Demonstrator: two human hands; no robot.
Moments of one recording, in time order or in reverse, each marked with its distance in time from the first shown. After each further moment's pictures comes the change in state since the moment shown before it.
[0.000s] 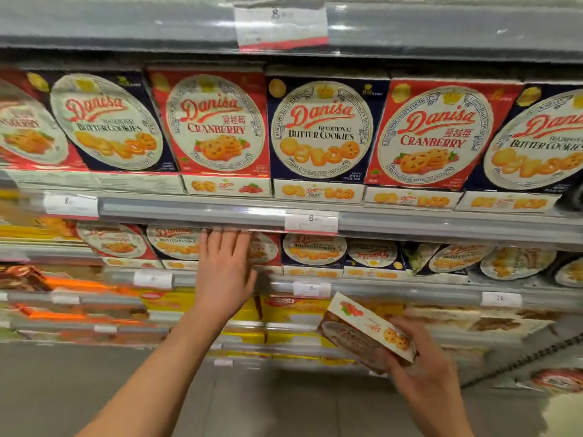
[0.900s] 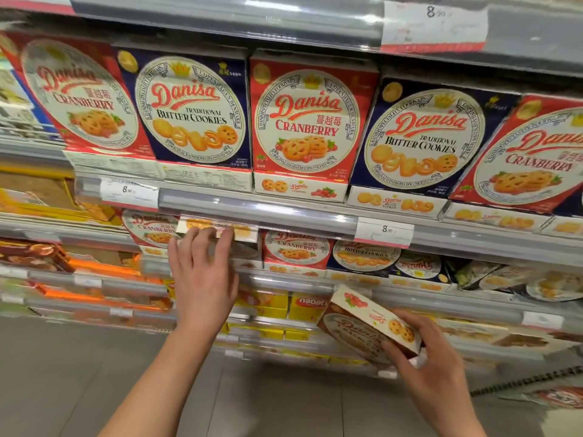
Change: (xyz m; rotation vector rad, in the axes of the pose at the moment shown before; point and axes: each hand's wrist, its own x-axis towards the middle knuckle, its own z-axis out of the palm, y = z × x) left_hand -0.039 -0.107 -0.002 -0.035 0.217 -0.195; right_hand 0.022 -0.092 0.054 -0.025 -0.077 -0.049
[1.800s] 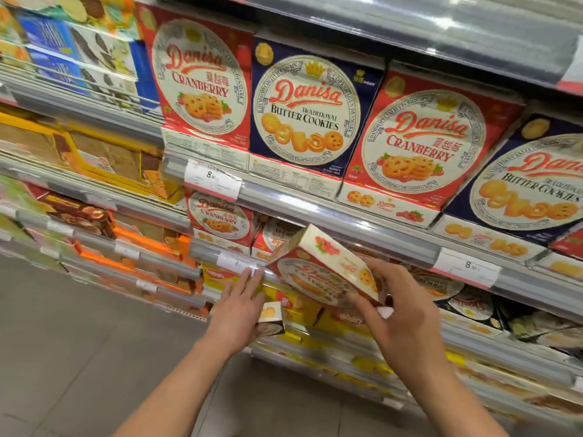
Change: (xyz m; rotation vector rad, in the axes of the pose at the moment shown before) left_hand -0.062 -0.069 0.075 -0.001 -0.691 0.123; right_hand 0.079 -0.131 0.076 -0.132 -0.053 -0.449
